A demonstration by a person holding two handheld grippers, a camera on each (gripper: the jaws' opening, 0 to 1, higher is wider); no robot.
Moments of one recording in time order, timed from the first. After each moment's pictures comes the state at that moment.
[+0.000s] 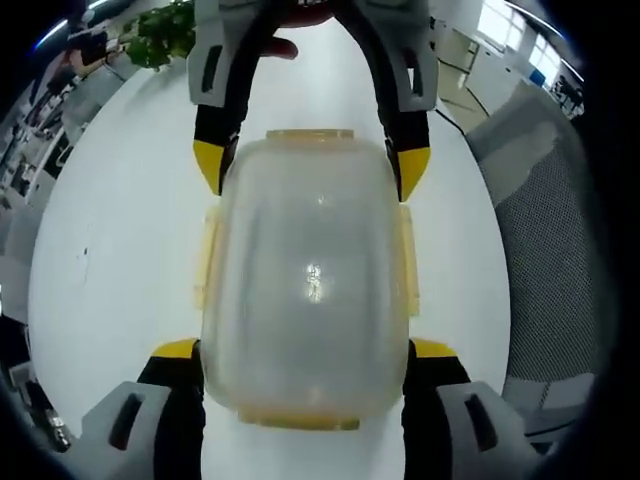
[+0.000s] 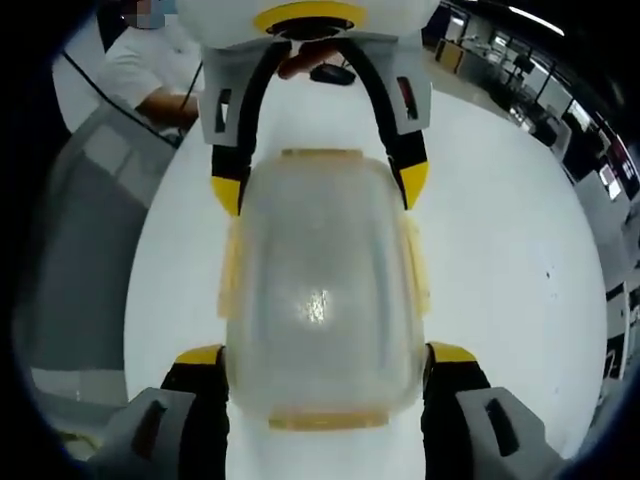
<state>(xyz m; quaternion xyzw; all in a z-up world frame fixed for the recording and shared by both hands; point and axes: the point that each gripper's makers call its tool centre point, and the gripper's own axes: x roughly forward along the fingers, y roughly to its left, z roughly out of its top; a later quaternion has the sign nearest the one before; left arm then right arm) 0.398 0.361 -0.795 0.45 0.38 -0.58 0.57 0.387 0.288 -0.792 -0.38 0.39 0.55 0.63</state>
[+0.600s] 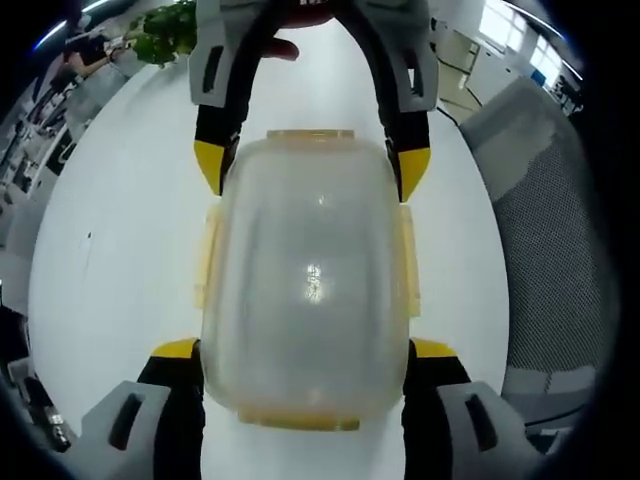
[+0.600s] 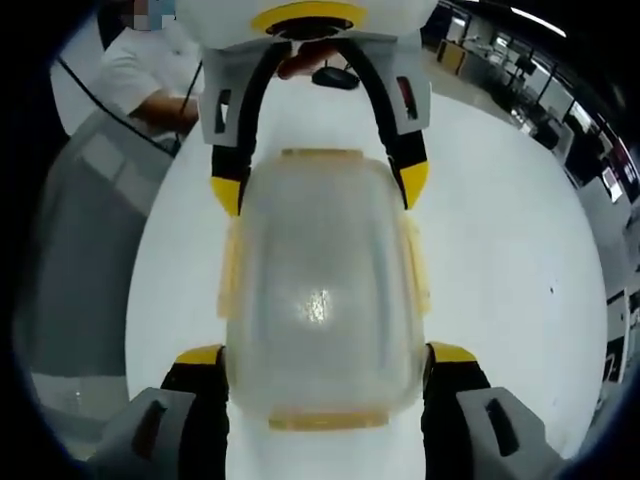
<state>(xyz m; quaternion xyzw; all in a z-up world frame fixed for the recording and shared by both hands) 0.398 0.386 -0.795 0.44 0.38 -0.58 0.57 0.386 0.313 -0.792 -0.38 0.40 0.55 0.63</state>
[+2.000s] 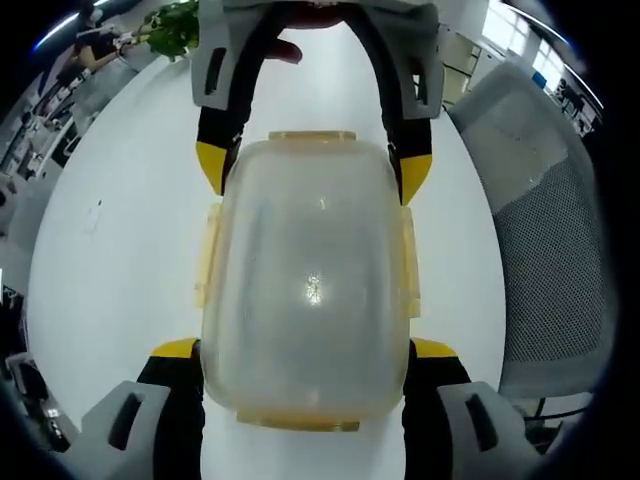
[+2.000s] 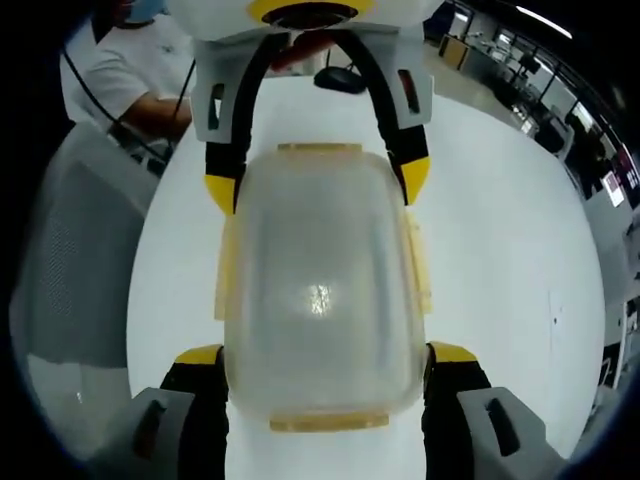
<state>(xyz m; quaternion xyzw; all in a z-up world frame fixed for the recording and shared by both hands) 0.396 0.439 -0.796 0.43 0.38 -0.58 0.58 0.386 0.366 -0.795 -0.39 0.40 0.54 0.62</state>
